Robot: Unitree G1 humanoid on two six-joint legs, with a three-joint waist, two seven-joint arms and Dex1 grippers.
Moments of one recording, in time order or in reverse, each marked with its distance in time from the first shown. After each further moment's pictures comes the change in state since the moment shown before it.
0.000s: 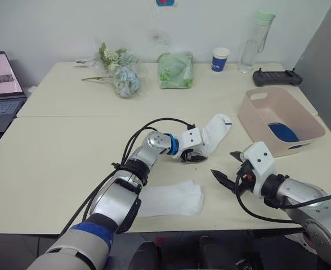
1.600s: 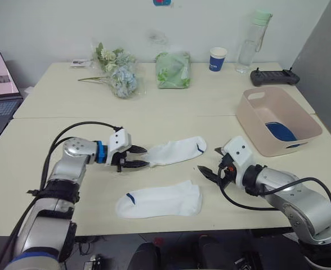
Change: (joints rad) left arm 0.428 0.565 0.253 -0.568 -0.355 0.335 -0.400; right arm -0.161 0.042 0.186 0.190 -0.065 -0.079 -0.020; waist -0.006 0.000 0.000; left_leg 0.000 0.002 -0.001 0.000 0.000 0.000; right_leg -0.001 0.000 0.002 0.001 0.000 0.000
